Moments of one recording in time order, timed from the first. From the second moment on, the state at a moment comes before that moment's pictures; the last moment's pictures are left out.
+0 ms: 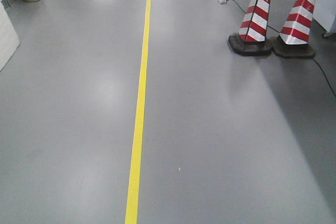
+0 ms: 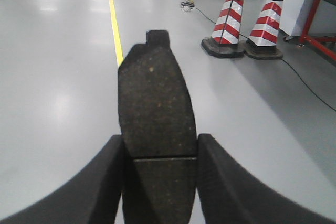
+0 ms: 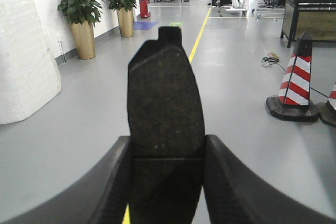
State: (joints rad) left arm -0.36 0.21 -0.42 0.28 0.61 -0.38; right arm 0.27 0.30 -0.40 -0.22 0.29 0.23
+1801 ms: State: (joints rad) left arm -0.36 0.21 -0.42 0.28 0.61 -0.38; right arm 0.27 0.30 -0.40 -0.22 0.29 0.23
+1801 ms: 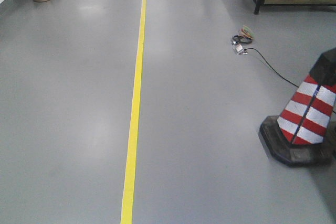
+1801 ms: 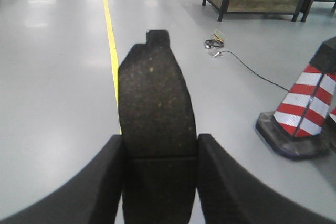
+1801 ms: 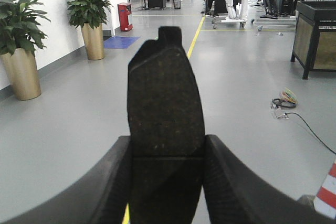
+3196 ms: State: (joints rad) left arm -0.36 0.21 -0.42 0.28 0.61 -0.38; right arm 0.27 0.30 -0.40 -0.22 0.29 0.23
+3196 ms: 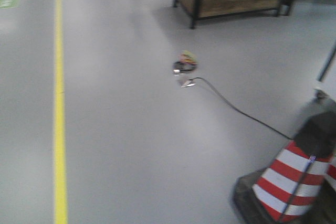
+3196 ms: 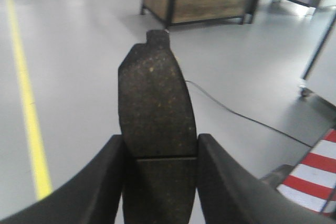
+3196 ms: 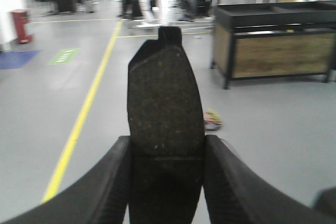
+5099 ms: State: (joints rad) left arm -0.36 0.21 -0.42 0.28 0.61 -0.38; right arm 0.27 0.30 -0.40 -0.22 0.29 0.23
